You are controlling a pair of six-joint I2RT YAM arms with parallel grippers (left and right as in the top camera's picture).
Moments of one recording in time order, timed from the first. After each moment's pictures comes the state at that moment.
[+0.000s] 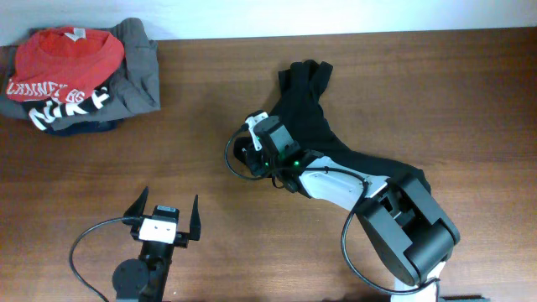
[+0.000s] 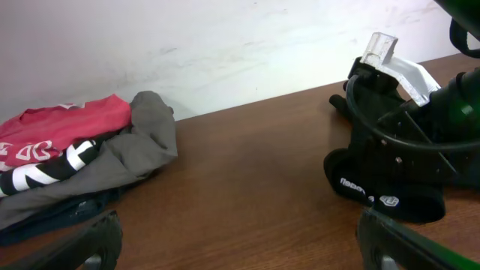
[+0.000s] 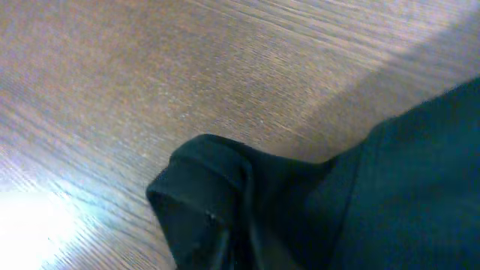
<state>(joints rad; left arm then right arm) -0.05 0.02 0.01 -0.07 0.09 0.18 0.65 1.96 1.12 0.06 -0.04 0.19</state>
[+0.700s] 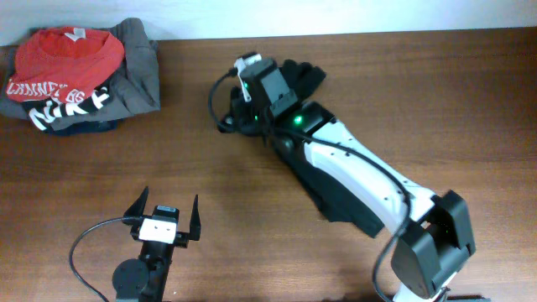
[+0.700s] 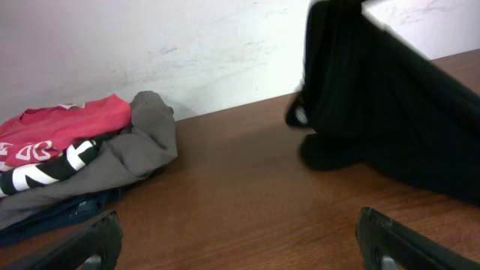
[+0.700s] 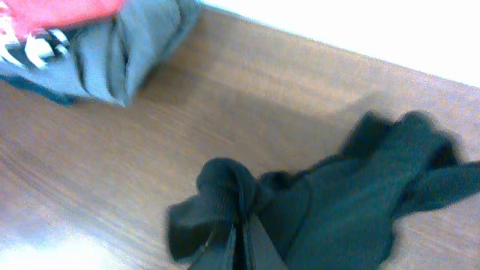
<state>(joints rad) -0.05 0.02 0.01 -0.07 0.09 0.18 0.65 1.87 1.66 -0.48 0.07 0.19</state>
